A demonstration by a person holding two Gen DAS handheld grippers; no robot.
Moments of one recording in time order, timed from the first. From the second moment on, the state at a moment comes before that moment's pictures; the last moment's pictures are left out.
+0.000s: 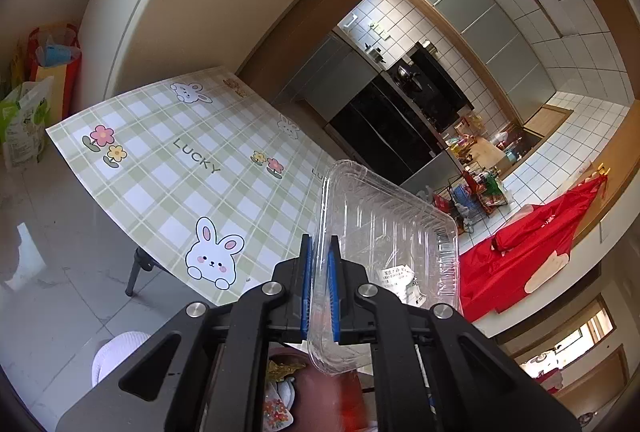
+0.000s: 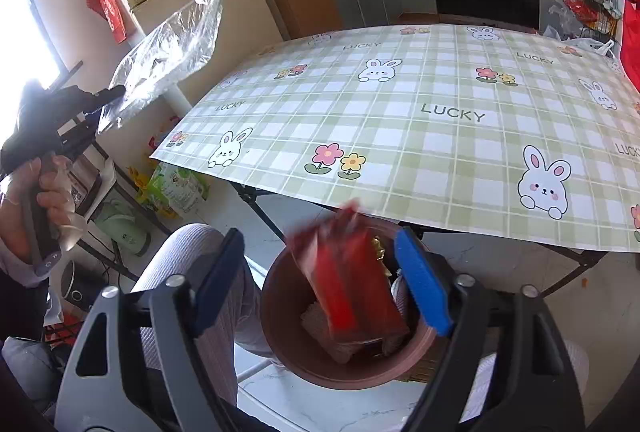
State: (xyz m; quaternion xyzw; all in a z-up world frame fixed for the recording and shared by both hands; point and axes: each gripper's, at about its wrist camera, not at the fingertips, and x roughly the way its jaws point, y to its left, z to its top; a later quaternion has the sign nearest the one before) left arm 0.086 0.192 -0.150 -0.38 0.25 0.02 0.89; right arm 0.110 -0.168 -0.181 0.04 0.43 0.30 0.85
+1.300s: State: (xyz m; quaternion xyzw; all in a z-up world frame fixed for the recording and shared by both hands) left arm 0.117 0.027 -0.174 -0.17 0.36 -0.15 0.90; right arm 0.113 -0.258 -0.089 0.03 0.28 0.10 0.96
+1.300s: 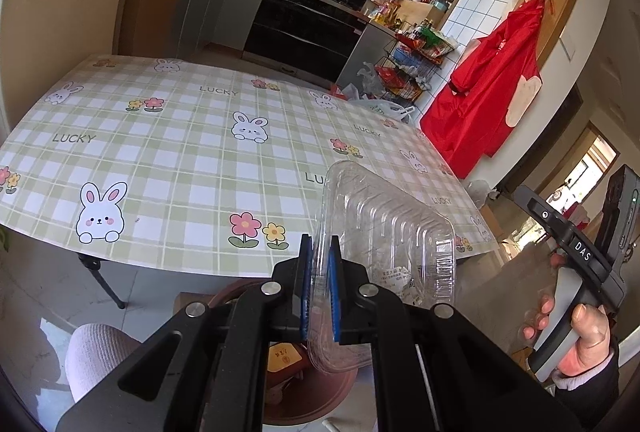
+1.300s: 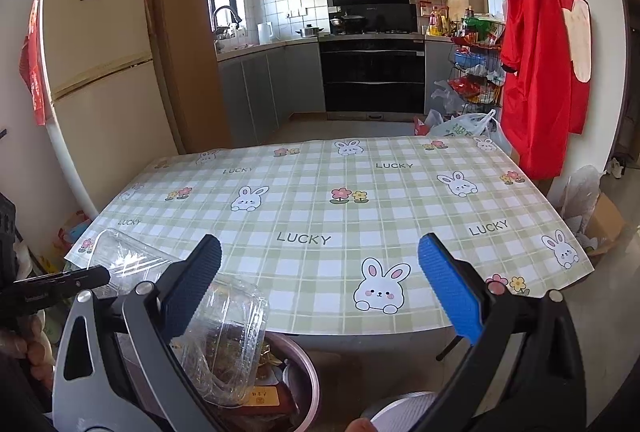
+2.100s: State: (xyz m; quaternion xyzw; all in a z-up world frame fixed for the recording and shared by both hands) left arm 0.115 0.032 -0.156 -0.07 0.34 -0.05 0.94; right arm 0.113 -0.255 -0.083 0.01 0.29 0.08 0.95
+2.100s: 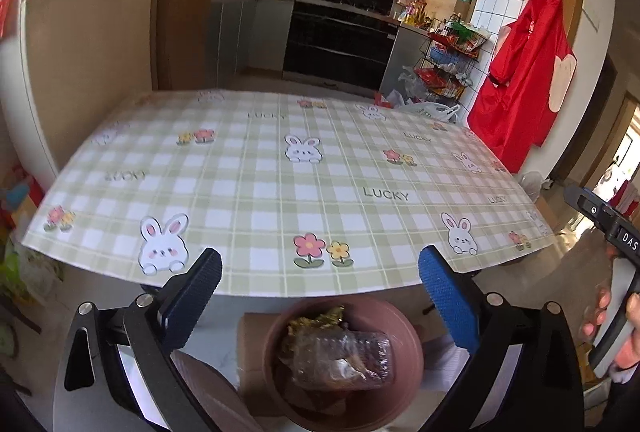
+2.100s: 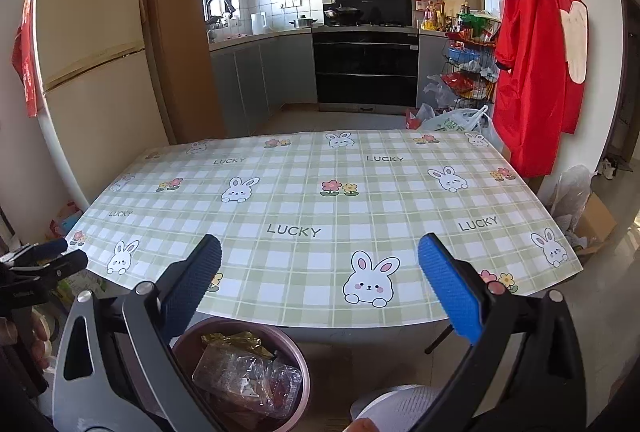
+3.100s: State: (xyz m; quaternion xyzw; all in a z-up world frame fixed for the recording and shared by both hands) left arm 0.090 0.027 -0.003 0.05 0.18 -0.10 0.98; right arm 0.099 -0.222 0.010 -0.03 0.24 0.10 0.97
